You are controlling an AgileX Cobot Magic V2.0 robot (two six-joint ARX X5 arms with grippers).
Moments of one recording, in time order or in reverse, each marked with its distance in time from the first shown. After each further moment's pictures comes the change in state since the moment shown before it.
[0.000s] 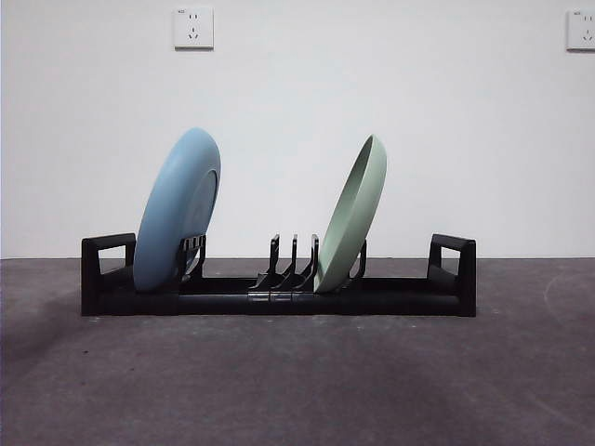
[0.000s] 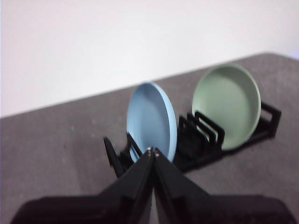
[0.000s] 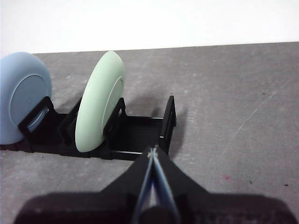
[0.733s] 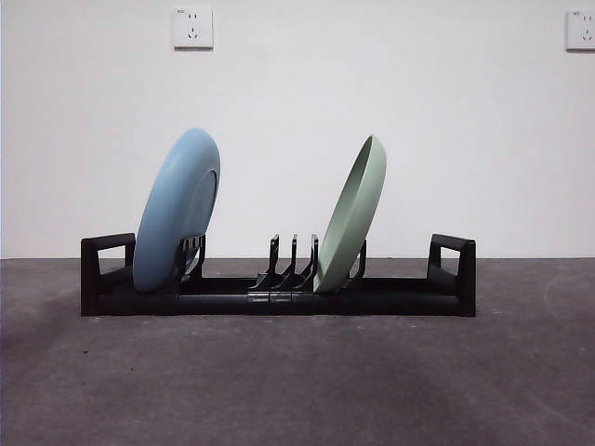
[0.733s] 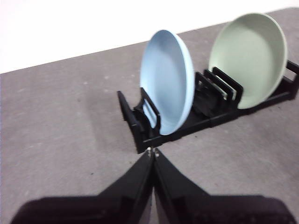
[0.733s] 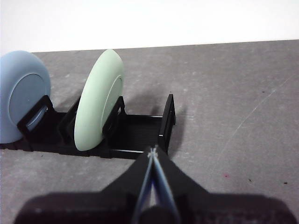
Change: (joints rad) left arm 0.098 -0.038 -0.001 -0.180 0.006 0.000; right arm 0.000 0.000 0.000 -0.006 0.003 0.002
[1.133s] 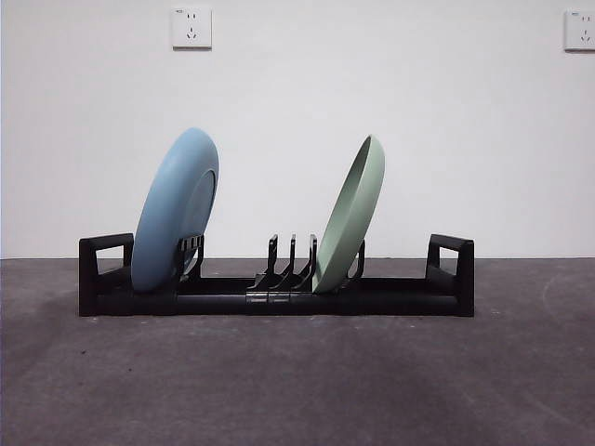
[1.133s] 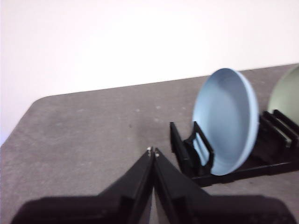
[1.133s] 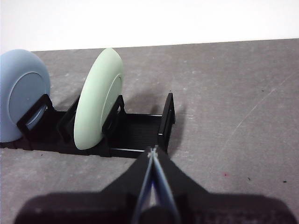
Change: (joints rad) left arm 0.209 -0.047 -0.132 0.256 0.003 0.000; right arm 0.000 0.000 0.000 -0.004 0.000 0.000
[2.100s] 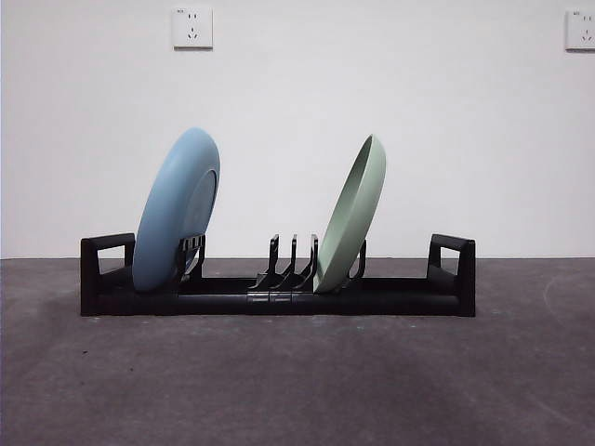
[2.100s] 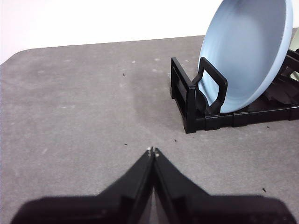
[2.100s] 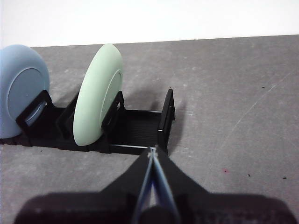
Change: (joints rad) left arm 0.094 -0.209 -0.447 0.182 0.100 -0.016; right arm 0.000 0.000 0.000 -0.015 0.000 0.000
